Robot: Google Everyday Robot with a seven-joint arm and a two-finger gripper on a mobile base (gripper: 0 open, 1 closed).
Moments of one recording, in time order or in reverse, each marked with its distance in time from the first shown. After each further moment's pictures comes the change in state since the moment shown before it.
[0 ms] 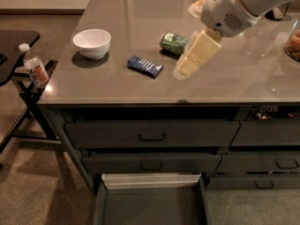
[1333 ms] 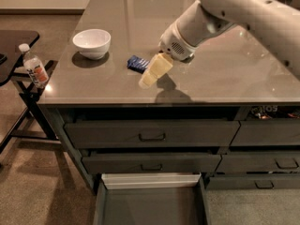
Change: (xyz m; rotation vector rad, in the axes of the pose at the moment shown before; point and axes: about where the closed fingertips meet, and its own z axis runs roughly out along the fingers) arm 0.013 -0.027 0.155 -0.147 -0.011 0.187
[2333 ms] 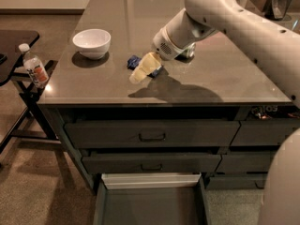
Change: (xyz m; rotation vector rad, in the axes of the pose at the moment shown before) arm -0.009 -0.034 0.050 -0.029 -0.039 0.096
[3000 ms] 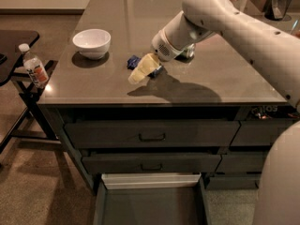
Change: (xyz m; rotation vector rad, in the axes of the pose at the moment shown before) arm 0.002 -0.004 0.011 -0.006 0.000 0.019
